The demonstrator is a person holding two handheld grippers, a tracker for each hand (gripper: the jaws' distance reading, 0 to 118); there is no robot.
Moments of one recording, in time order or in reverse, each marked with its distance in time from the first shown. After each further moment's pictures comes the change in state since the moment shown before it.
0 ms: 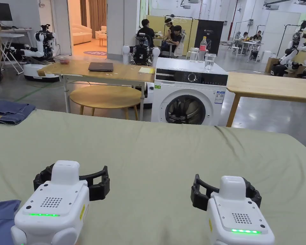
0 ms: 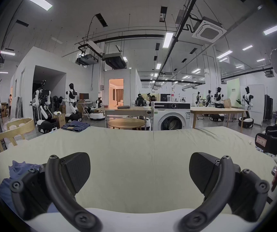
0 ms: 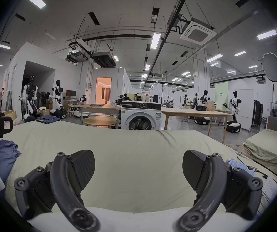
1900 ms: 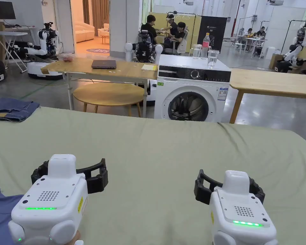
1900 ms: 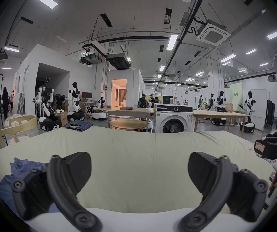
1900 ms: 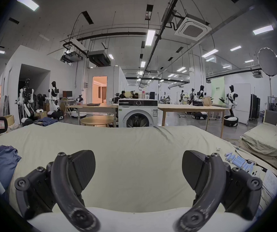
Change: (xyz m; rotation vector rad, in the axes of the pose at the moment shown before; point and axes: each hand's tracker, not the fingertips) left arm -0.007 0.009 0.014 0.011 0.023 0.036; right arm -0.003 0.004 0.005 -0.028 -0.034 -0.041
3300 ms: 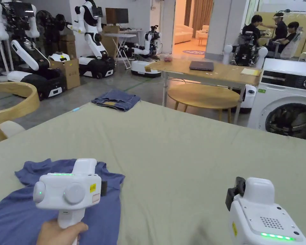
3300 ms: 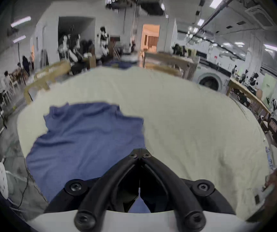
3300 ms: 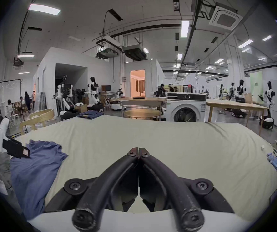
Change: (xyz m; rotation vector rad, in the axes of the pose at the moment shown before) left arm -0.192 -0.024 0.023 -0.643 0.227 0.205; right arm -0.147 0.002 0.006 -0.080 0.397 0.022
